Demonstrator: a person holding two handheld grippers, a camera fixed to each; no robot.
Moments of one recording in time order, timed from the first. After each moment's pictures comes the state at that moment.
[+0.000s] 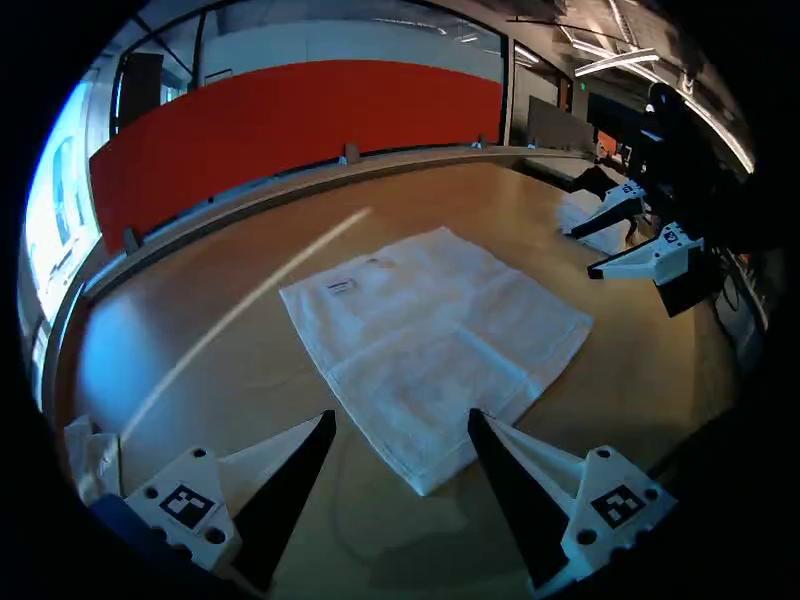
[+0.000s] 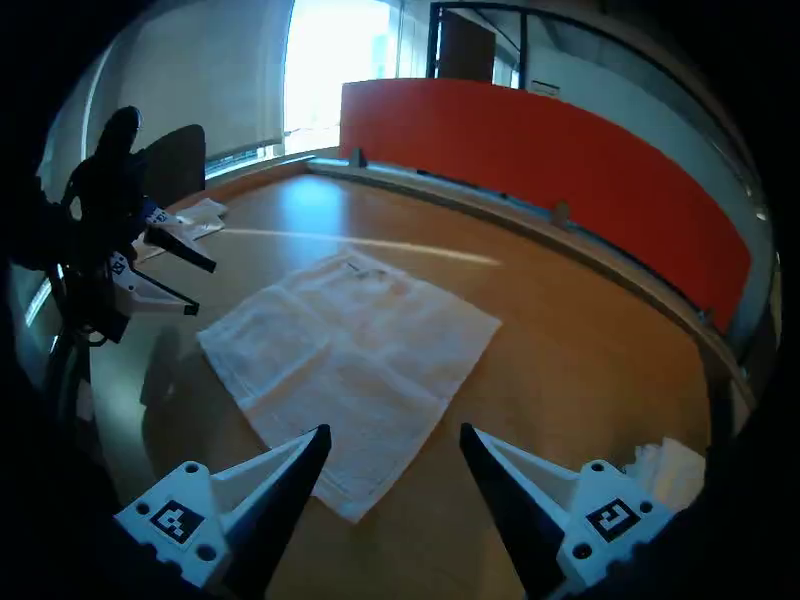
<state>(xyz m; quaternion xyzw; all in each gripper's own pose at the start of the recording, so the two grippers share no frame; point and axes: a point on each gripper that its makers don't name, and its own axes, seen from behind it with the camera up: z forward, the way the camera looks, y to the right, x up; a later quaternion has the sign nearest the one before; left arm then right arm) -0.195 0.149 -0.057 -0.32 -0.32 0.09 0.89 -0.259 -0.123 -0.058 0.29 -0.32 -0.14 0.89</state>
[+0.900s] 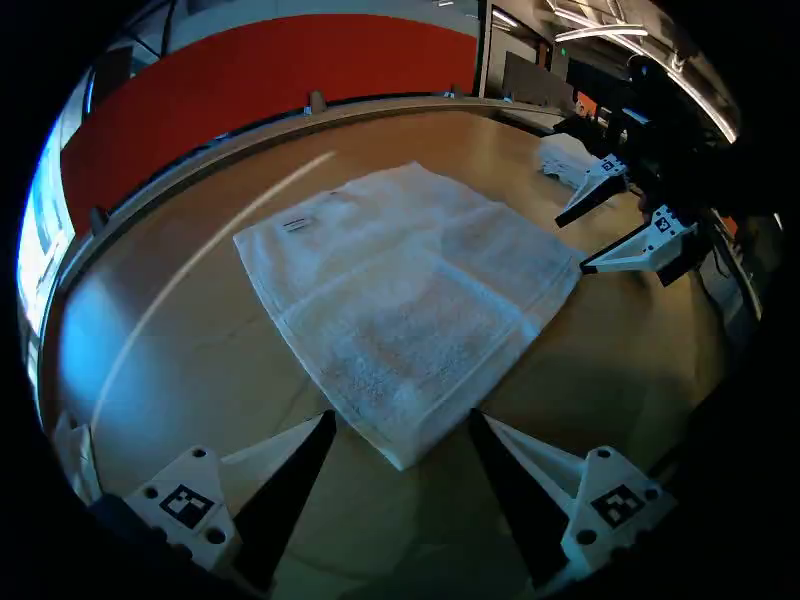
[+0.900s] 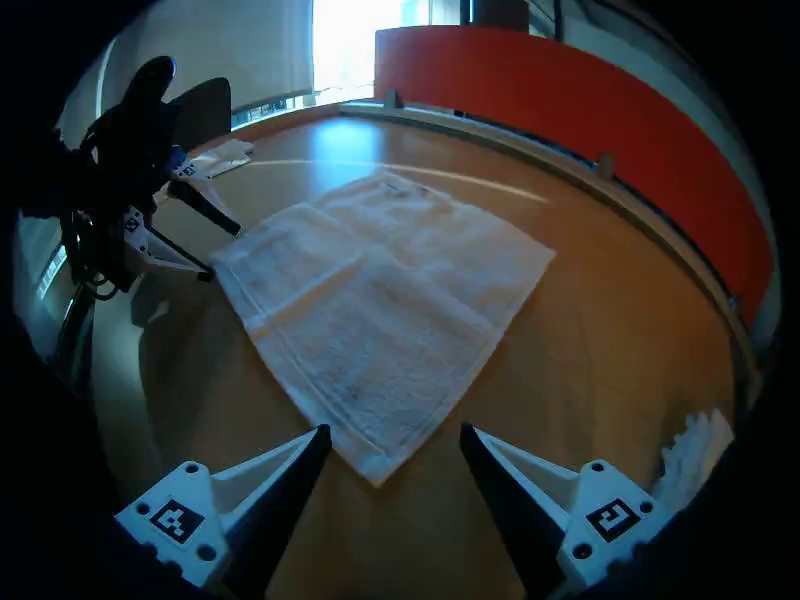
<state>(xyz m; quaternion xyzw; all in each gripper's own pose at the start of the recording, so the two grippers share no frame) -0.256 0.161 -0.081 -0.36 -0.37 0.12 0.85 -0.329 -0.114 -0.089 0.33 -0.39 -0.17 0.84</state>
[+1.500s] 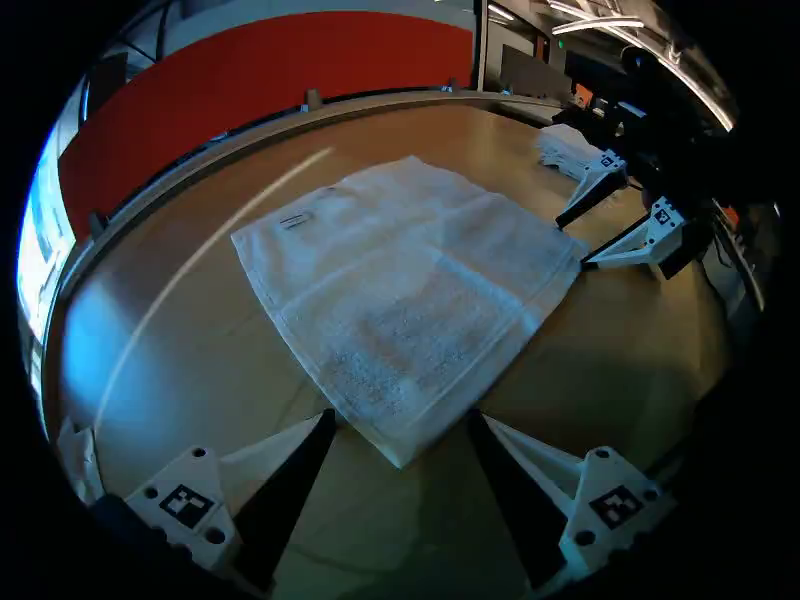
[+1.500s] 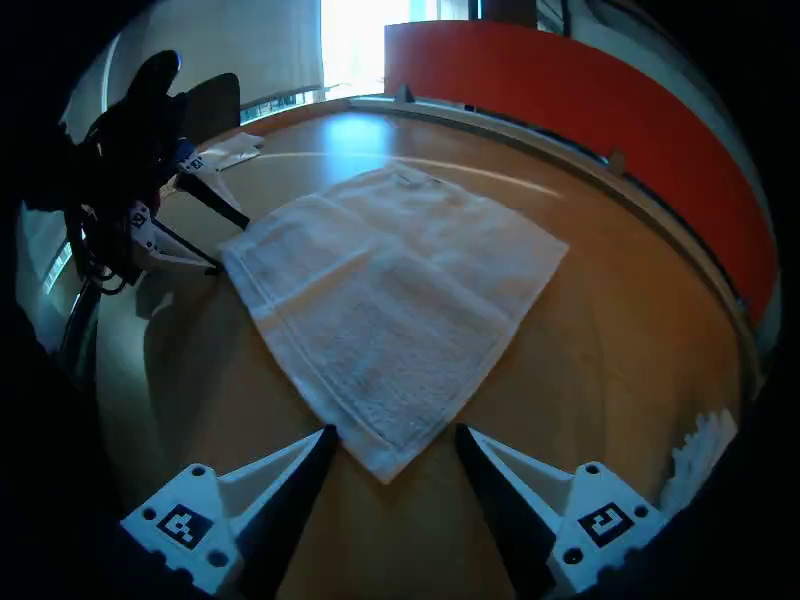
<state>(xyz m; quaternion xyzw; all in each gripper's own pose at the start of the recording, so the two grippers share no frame) -0.259 0.161 -0.082 -0.35 -0.38 0.13 0.85 -0.335 -0.116 -0.095 0.35 -0.39 -0.16 0.83</state>
